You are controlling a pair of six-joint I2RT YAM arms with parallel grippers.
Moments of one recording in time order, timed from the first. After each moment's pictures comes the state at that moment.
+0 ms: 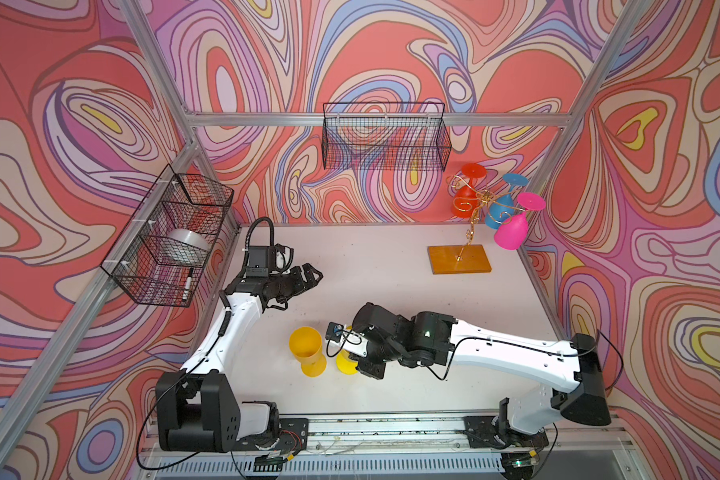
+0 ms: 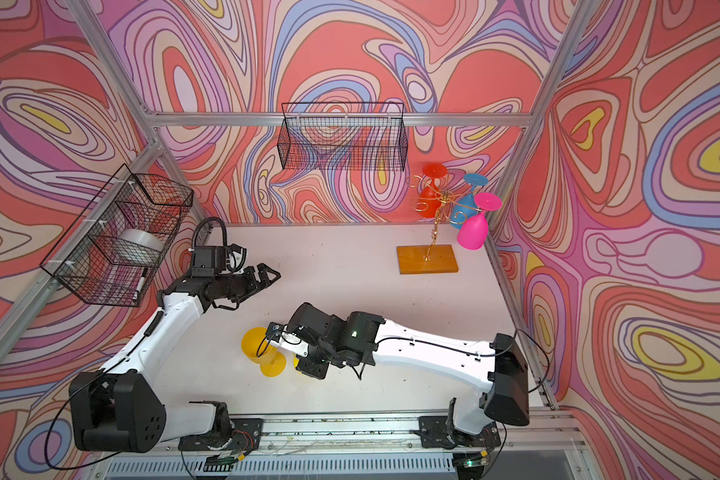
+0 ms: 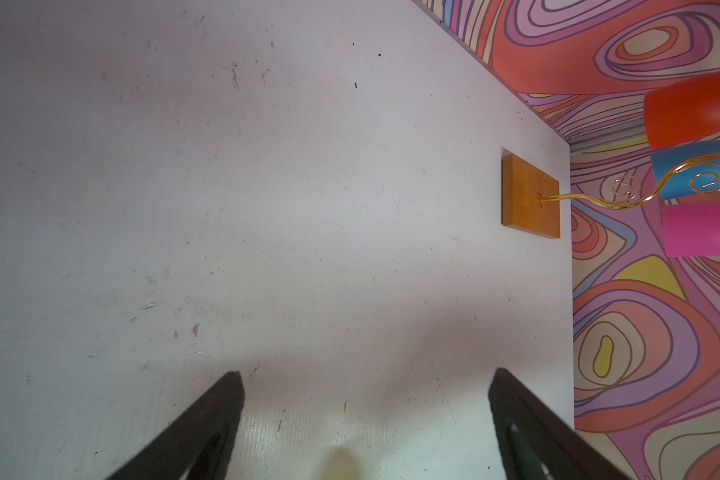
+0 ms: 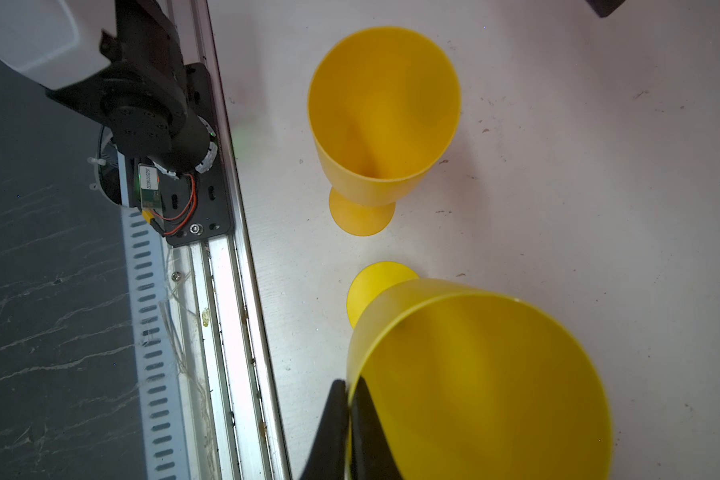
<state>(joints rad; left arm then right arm) -0.03 1.33 1.03 -0.56 0.44 -0.50 1.23 1.56 1.42 -0.79 -0.03 -0.10</state>
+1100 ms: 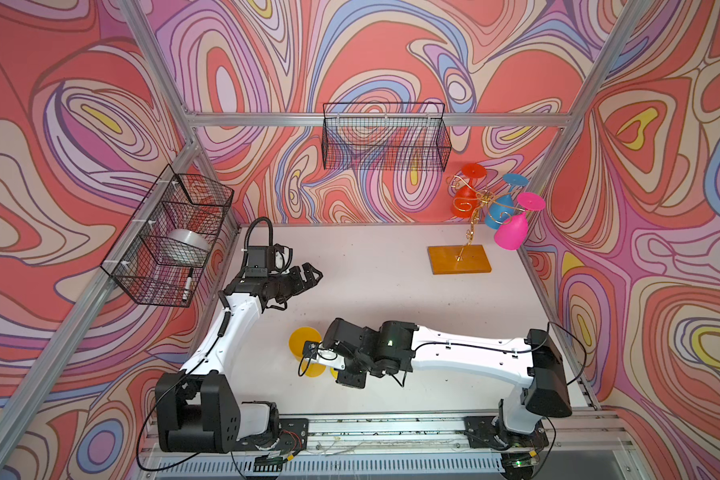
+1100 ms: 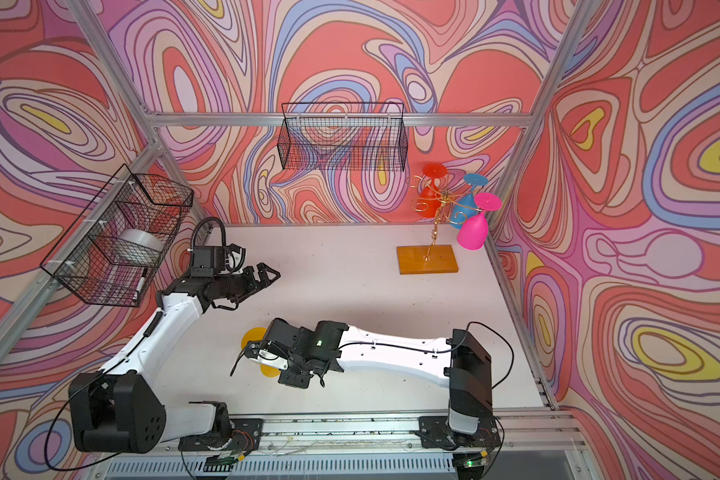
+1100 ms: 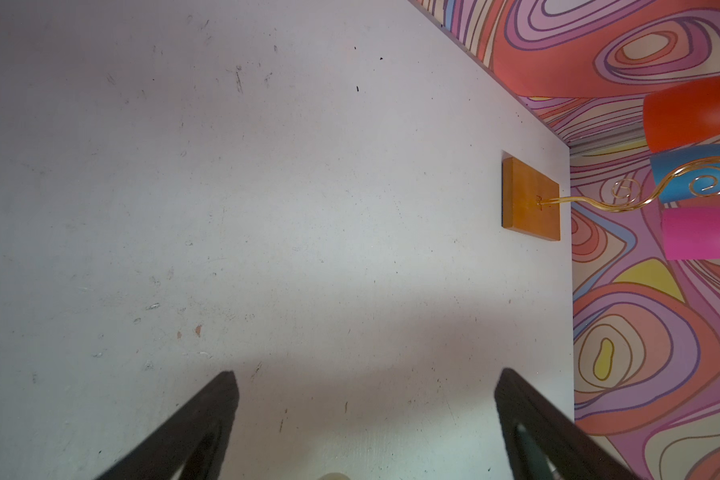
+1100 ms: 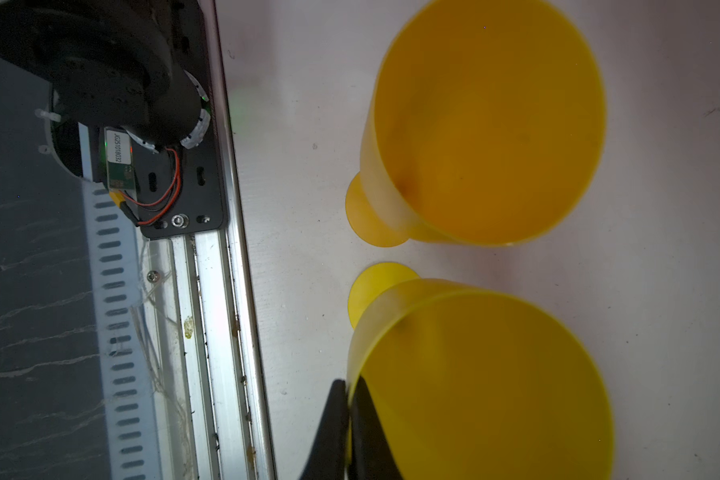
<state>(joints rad) -0.02 1.32 1.03 -0.56 0.44 -0.50 1.30 1.75 1.54 -0.83 0.02 -0.14</state>
